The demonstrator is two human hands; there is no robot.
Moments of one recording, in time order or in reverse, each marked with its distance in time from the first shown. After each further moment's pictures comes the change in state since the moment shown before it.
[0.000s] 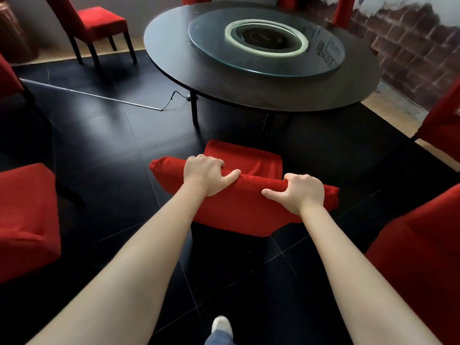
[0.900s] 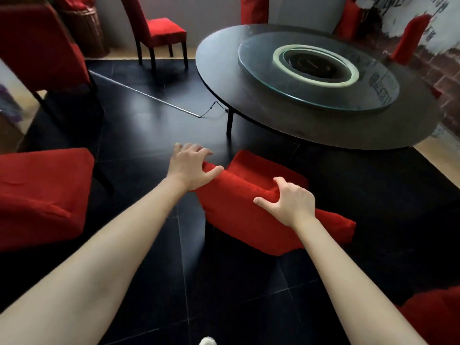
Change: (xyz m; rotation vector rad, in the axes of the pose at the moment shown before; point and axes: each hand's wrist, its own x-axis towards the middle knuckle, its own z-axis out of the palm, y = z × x) left_hand 0.020 -0.071 -0.026 -0.134 0.128 -0.255; right_hand 0.072 -0.032 -0.006 0.002 -0.008 -0.206
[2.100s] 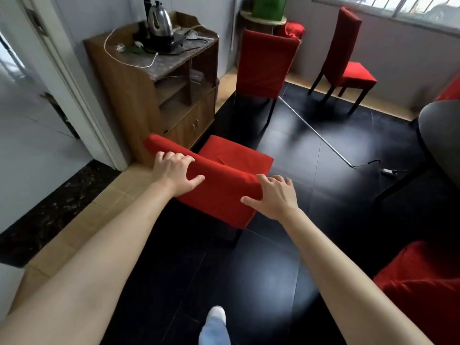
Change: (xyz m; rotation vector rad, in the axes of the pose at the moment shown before) left_hand -0.368 -0.597 -0.164 0.237 -0.005 -0.720; right_hand -0.017 -0.703 0.008 0.044 -0.145 -0.803
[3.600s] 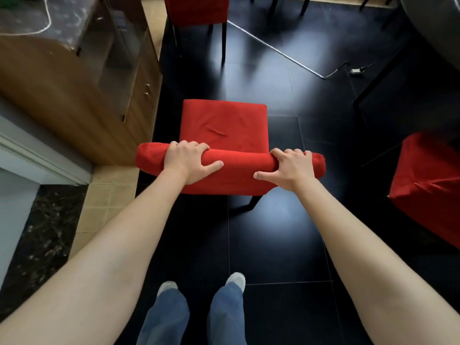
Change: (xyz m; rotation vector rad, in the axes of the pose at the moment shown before) left_hand 0.164 -0.100 0.114 0.007 -0.239 0.513; right_hand 0.118 -0.085 0.079 0.037 -0.181 0.546
